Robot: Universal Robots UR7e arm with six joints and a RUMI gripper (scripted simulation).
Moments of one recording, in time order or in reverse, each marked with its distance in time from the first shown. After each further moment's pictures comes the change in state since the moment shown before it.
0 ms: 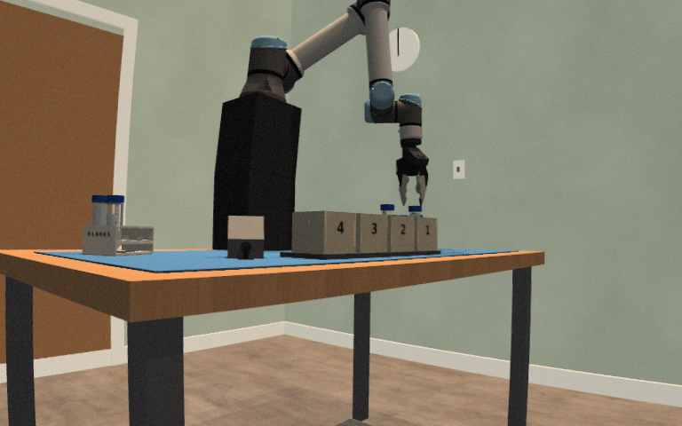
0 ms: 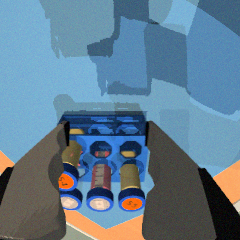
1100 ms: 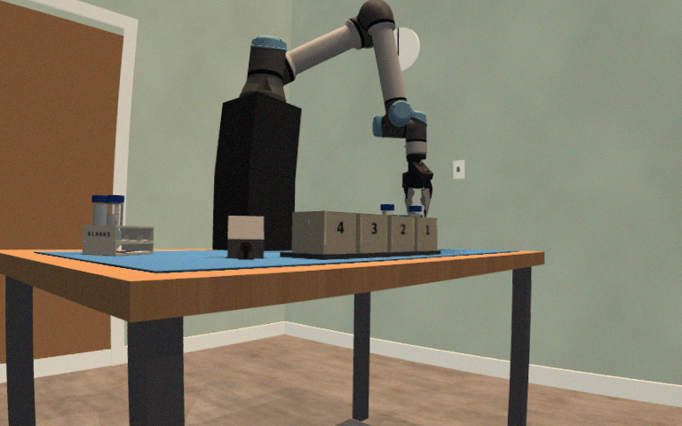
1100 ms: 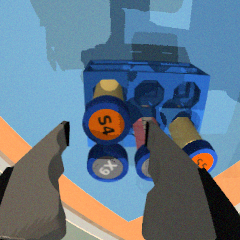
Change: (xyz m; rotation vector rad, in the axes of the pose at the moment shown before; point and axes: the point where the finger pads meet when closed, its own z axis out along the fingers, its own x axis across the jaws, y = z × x) arm -0.053 0.092 0.033 0.003 0.005 0.002
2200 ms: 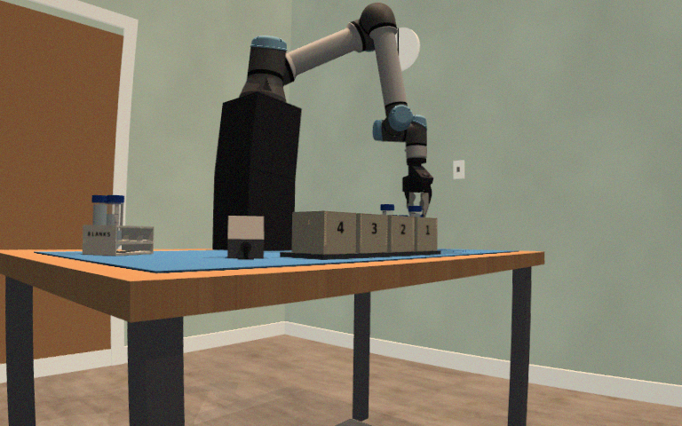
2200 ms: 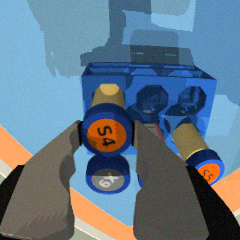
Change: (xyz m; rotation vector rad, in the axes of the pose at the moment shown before) arm -0.001 0.000 0.014 0.000 0.000 0.000
